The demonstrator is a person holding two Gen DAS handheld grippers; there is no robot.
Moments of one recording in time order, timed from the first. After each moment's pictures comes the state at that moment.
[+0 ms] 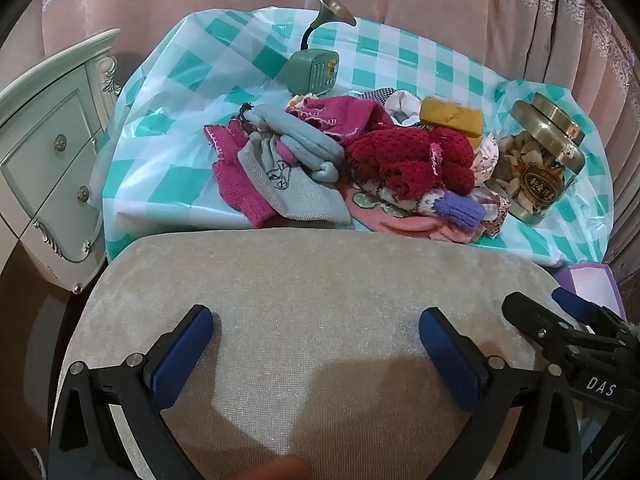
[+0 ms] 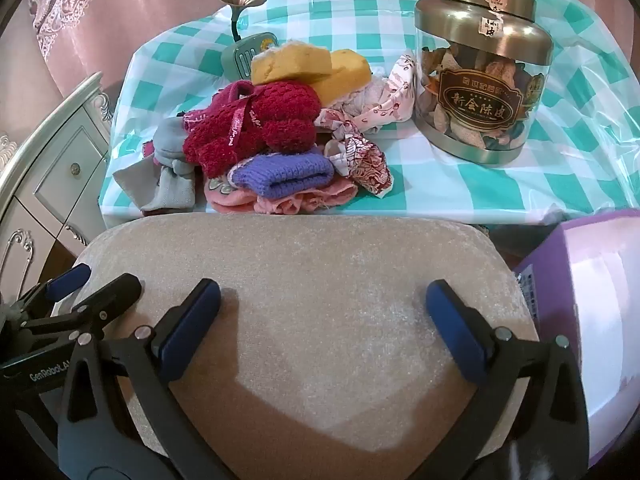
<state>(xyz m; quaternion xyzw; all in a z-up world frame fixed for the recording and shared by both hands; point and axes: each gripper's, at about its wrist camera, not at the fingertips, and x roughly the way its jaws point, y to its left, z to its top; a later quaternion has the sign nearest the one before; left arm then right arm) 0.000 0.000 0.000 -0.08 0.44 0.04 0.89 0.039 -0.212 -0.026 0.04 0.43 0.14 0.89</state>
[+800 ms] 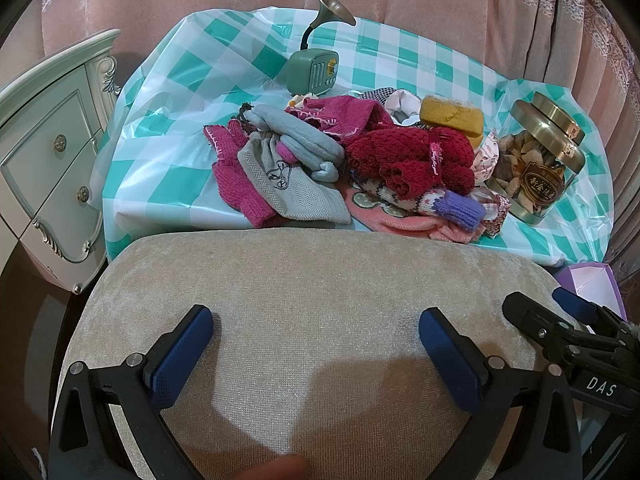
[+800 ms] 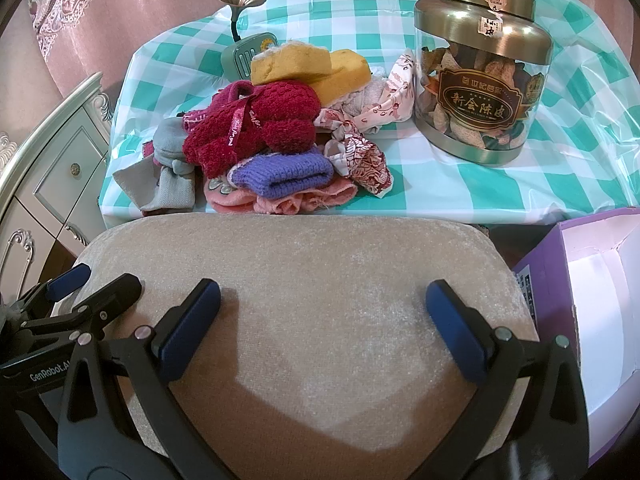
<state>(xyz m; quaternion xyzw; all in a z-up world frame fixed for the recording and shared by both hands) 0.000 0.000 0.000 -0.08 0.44 0.04 0.90 0.039 -0.212 -0.026 0.04 0.43 0.14 0.89</state>
